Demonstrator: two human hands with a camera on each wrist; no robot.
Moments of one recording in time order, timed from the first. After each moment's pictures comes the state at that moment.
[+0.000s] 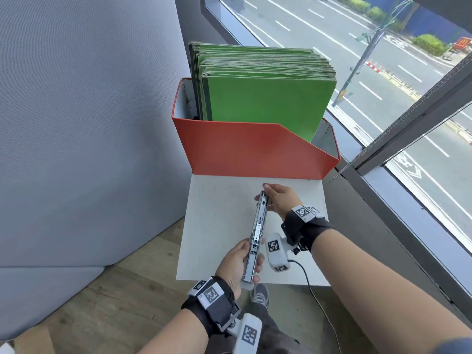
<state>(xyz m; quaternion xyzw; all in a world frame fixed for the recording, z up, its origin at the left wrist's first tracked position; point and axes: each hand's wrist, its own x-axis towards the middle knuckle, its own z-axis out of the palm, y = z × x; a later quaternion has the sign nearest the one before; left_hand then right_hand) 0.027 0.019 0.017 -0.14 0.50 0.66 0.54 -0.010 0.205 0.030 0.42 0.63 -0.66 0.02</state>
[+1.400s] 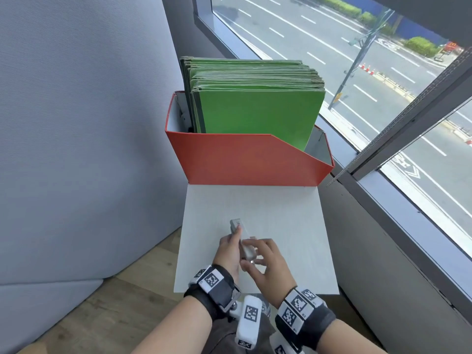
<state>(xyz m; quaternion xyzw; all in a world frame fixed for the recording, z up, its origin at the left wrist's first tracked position) -0.006 0.047 0.008 -0.22 0.59 0.63 0.45 0.095 0.117 0.024 0.21 0.81 -0.54 -0.04</state>
